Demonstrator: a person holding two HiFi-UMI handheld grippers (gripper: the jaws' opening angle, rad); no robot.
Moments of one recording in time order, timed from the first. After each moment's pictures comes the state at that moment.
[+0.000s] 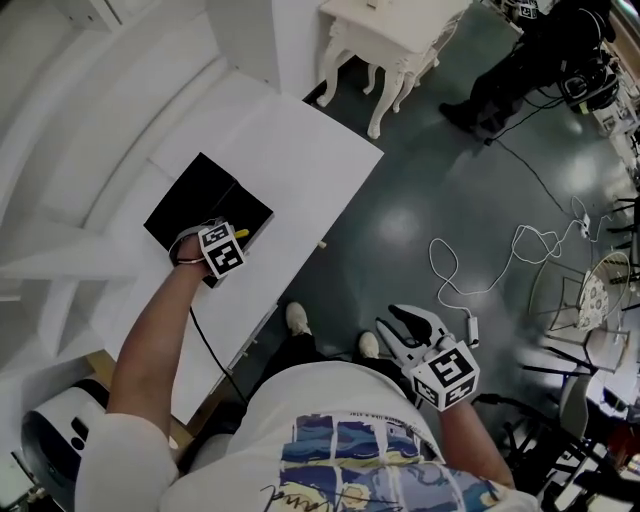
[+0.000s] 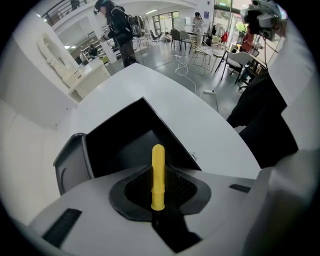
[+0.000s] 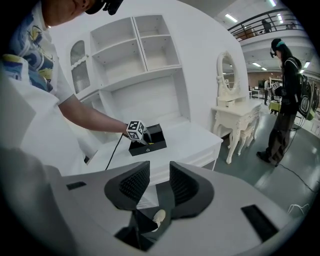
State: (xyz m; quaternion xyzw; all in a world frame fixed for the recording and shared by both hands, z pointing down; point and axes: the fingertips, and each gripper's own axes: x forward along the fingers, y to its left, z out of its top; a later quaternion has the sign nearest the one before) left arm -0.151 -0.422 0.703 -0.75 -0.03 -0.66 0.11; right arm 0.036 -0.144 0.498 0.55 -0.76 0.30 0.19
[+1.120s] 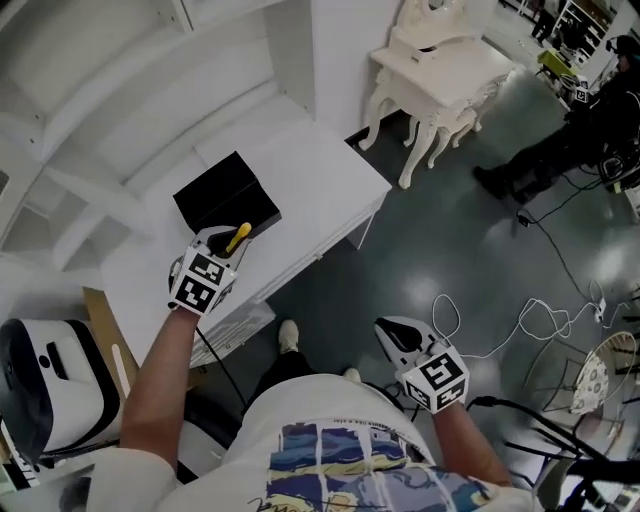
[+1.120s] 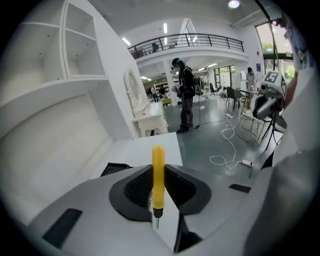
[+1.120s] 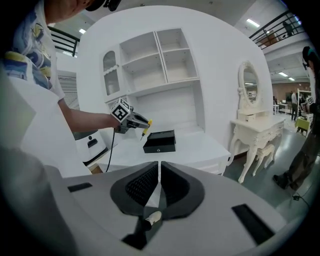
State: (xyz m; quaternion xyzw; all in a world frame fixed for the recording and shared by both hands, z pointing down) left arm -0.114 -0.328 0.489 -0.87 0.29 -0.40 0.01; right arm 0.093 -0.104 0.484 0.46 -0.85 0.21 0.18
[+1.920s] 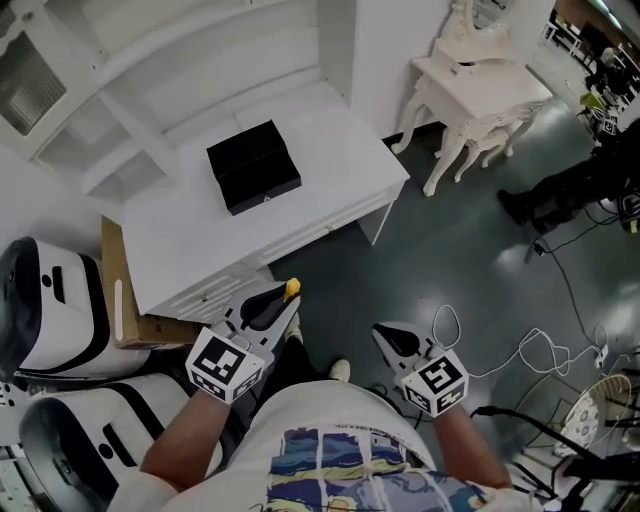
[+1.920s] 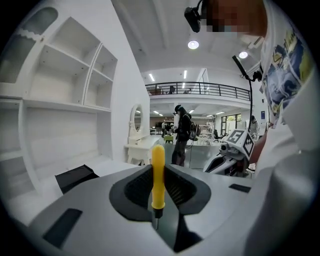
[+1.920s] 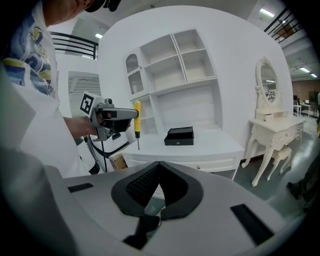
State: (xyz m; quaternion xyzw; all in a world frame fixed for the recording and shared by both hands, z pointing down) left arm -0.031 -0.078 0.397 -0.93 0.33 -0.15 -0.07; right arm 0.100 -0.014 0.484 0.35 -0.90 0.19 0.18
